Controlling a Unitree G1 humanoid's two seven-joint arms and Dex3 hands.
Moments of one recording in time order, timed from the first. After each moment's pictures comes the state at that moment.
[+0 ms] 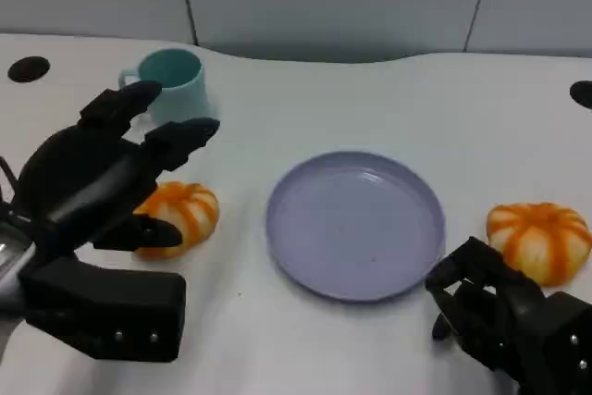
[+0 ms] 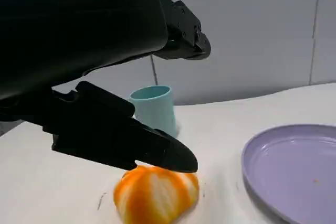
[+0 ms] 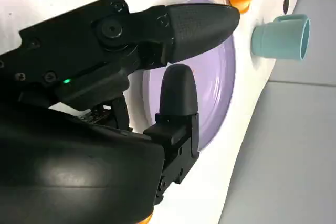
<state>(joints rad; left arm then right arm) -0.26 0.56 -0.18 -0.01 0.77 -0.24 -0.15 0.06 -0.01 0.08 0.21 -0.07 -0.16 0.08</state>
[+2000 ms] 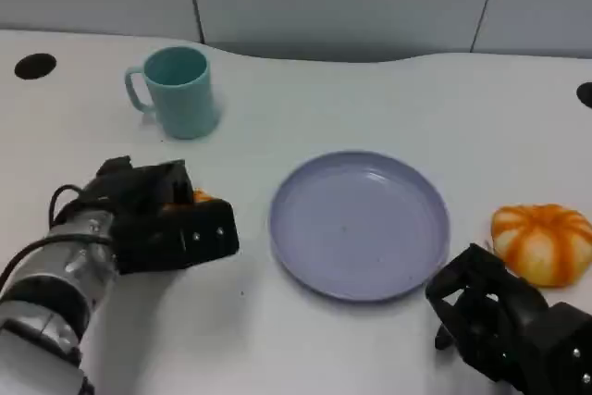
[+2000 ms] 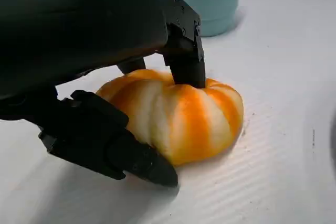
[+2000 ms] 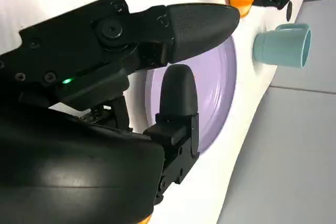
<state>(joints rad) -0.82 0.23 -0.43 1.31 0.61 -0.21 0.10 0.12 -0.02 0.10 0.11 -0.09 -0.12 0.08</state>
